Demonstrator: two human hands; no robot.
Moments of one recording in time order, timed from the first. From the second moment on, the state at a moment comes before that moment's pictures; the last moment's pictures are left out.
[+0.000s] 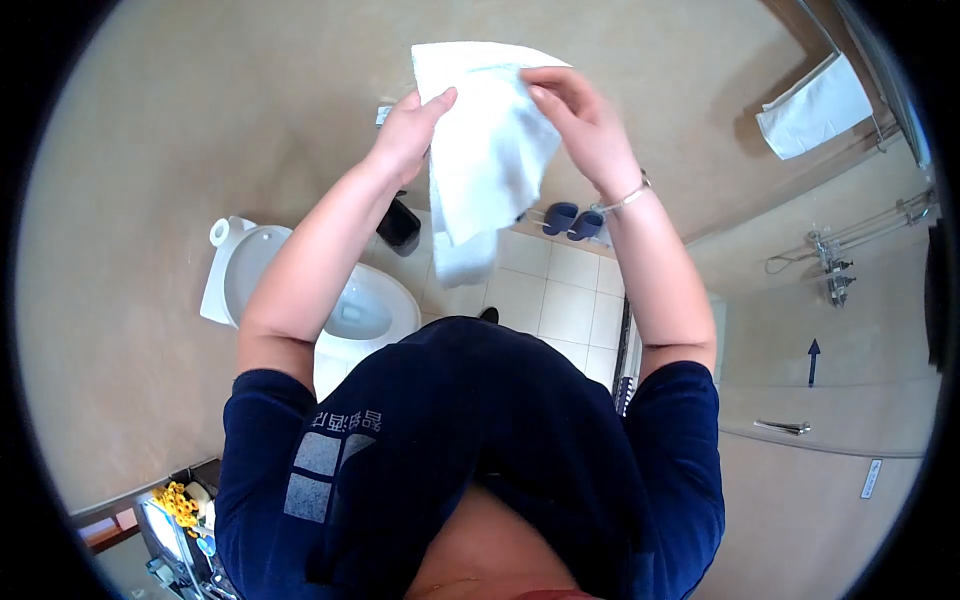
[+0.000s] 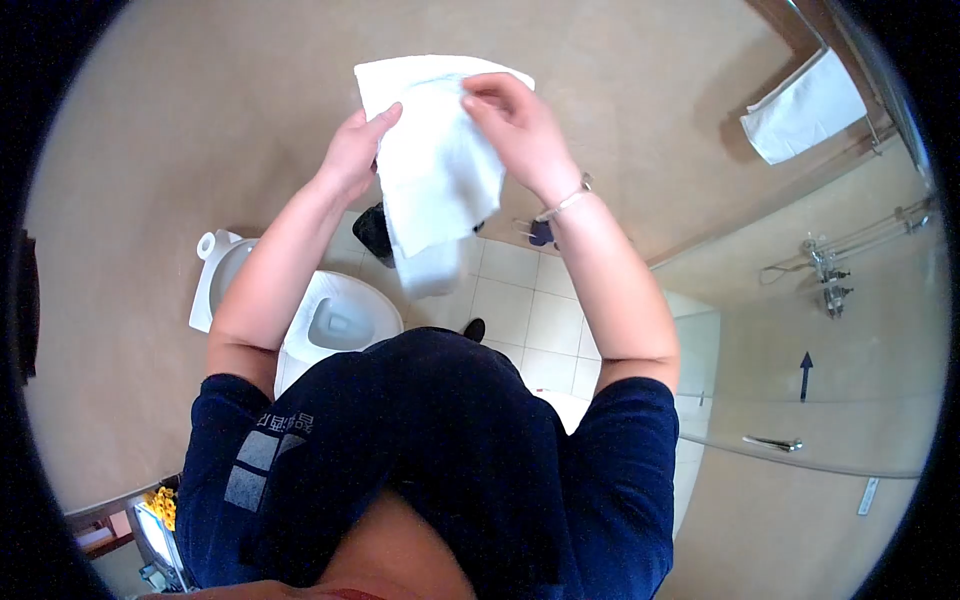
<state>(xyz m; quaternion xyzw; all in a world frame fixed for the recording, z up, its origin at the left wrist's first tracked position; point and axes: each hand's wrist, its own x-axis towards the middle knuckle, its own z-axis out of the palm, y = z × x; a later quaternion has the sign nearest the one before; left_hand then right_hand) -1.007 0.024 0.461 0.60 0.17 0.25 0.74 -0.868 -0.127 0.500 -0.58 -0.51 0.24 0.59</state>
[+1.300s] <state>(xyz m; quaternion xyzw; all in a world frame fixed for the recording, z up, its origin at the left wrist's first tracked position) -0.976 0.005 0.401 0.78 0.03 0.12 0.61 -0.859 -0.167 0.520 -0.52 -0.55 -0.14 0.64</state>
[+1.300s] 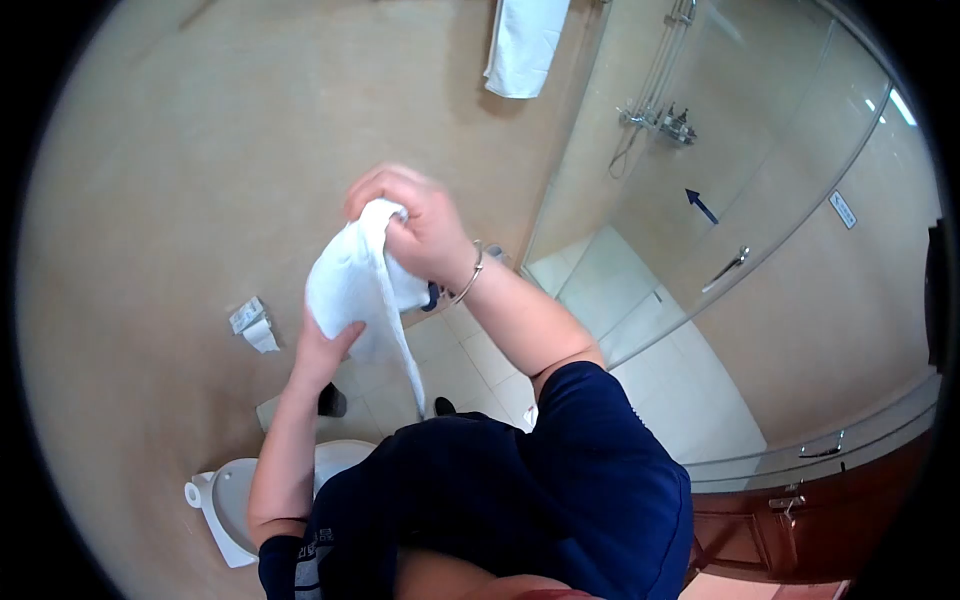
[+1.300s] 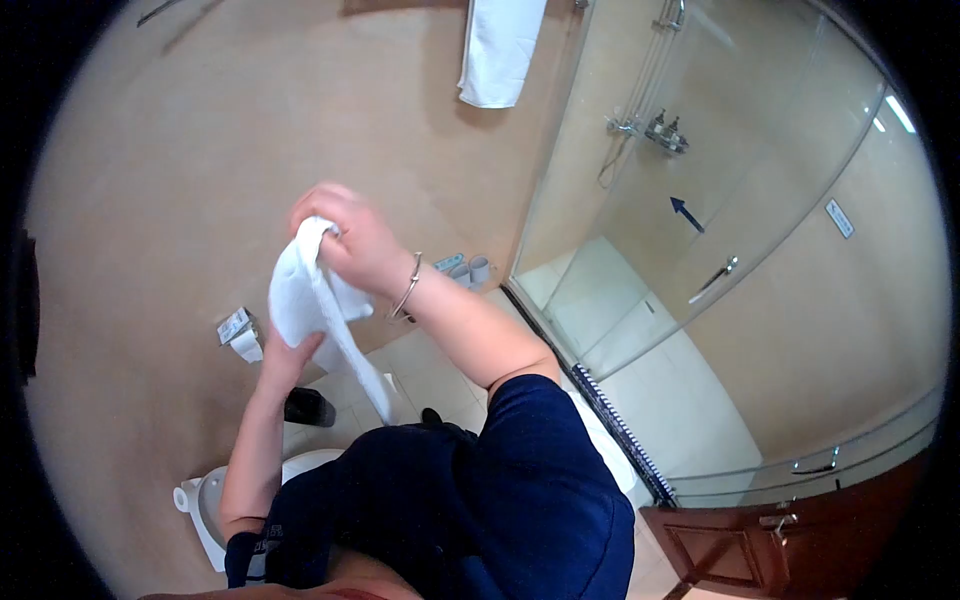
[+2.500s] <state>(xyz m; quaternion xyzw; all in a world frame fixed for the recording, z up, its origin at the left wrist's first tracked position) -0.749 -0.084 0.354 0.84 -0.06 -0.12 0.53 -0.761 -0.329 0.351 -0.78 -0.11 -0.01 0.62</state>
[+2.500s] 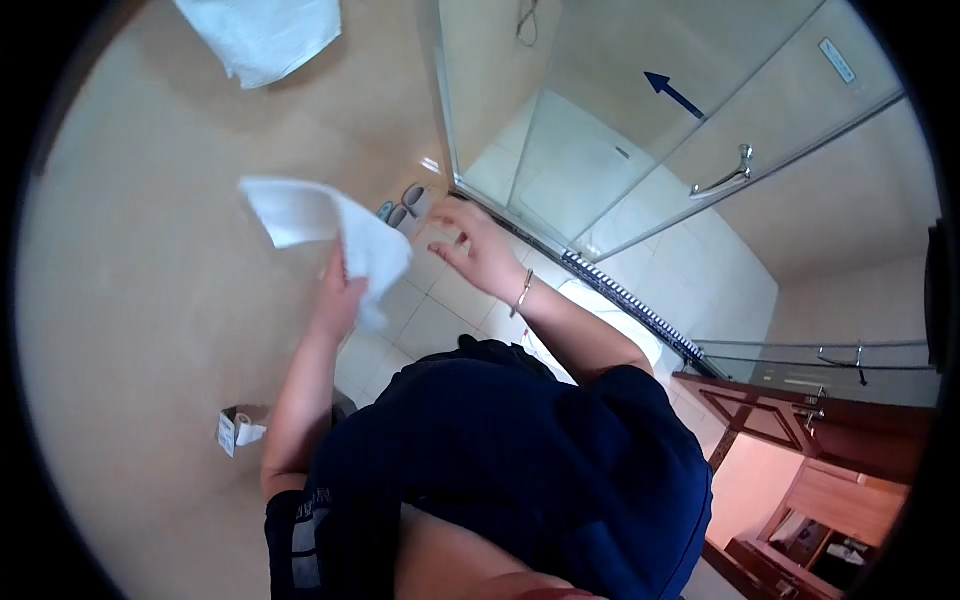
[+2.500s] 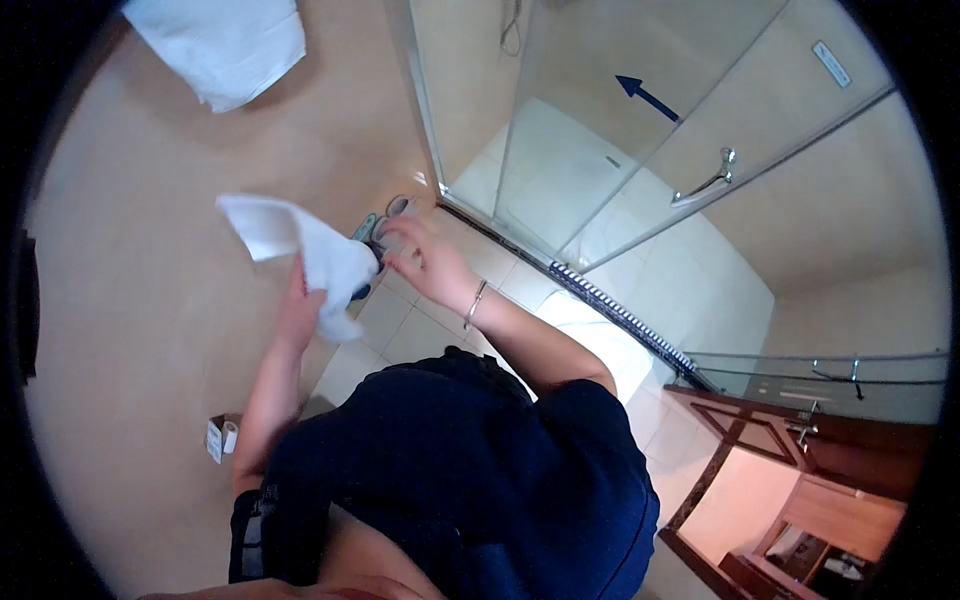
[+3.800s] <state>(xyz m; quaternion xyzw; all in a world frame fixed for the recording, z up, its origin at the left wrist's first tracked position) -0.571 -0.169 0.705 0.82 -0.10 0.51 -0.23 -0.576 -0.403 0.511 -0.43 -0.36 -0.42 0.71</state>
